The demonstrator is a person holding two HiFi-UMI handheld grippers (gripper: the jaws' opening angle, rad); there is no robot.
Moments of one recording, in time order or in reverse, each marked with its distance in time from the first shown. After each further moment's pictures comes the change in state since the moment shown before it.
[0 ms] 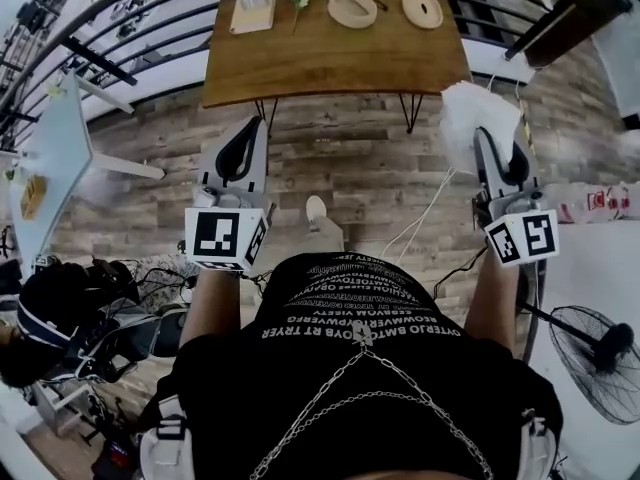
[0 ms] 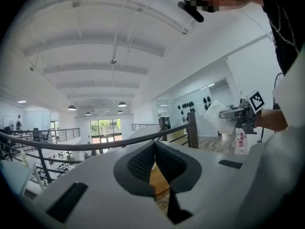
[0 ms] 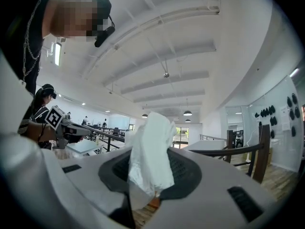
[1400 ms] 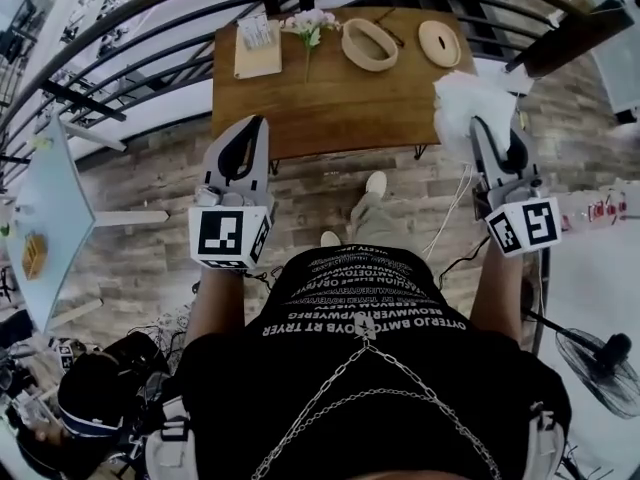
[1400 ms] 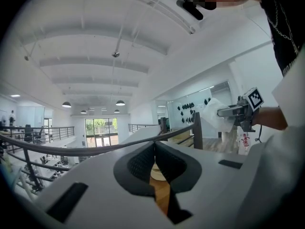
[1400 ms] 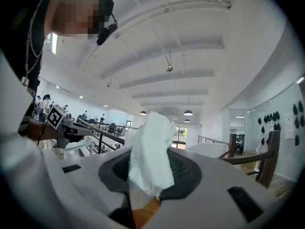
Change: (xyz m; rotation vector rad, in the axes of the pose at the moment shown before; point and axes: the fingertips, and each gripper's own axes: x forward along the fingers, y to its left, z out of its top) left arm 0.158 0.178 -0.014 -0.022 -0.012 -0.063; right arm 0.233 -0.002 0.011 -0.065 0.028 -0.031
